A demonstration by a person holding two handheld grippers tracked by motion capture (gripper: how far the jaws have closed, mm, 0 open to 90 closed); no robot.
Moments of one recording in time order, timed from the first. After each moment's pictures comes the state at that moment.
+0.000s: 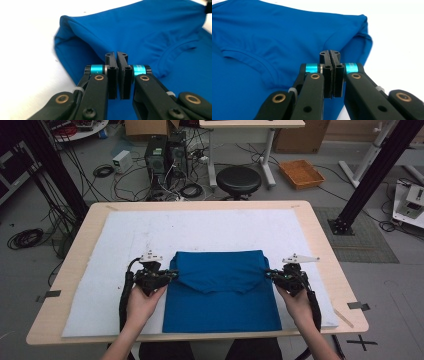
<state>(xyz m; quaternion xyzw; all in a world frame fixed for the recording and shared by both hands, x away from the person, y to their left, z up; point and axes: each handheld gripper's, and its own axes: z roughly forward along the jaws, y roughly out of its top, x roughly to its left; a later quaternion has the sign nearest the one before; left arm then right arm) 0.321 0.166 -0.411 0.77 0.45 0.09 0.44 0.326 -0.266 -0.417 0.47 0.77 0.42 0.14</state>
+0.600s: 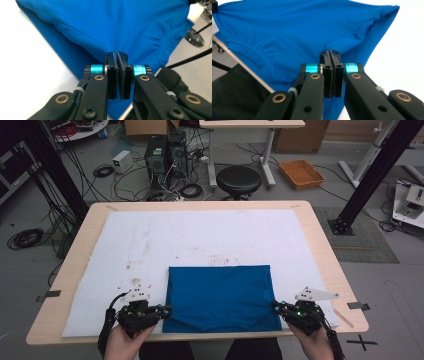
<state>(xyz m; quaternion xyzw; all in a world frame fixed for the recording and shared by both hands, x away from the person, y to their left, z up) 0.224 0.181 -0.421 0.79 0.42 0.04 0.44 0.228 -0.280 -0.419 0.44 0.79 0.42 0.11</state>
